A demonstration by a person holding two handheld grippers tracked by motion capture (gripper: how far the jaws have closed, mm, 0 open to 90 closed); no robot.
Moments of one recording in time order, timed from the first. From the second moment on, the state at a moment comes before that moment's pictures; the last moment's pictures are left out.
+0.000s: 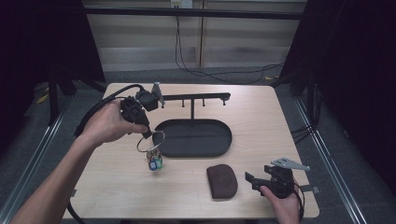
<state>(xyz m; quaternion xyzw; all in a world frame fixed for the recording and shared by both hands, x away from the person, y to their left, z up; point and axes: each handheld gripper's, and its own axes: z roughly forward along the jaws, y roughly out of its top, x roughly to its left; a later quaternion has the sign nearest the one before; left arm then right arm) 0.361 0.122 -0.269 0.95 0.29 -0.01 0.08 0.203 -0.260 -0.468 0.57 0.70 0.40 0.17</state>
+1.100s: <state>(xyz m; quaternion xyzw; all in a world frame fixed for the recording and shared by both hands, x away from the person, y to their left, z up) 0.419 0.110 -0.245 0.94 0.33 -0.01 0.08 0.203 -0.260 -0.469 0.57 0.70 0.40 0.16</state>
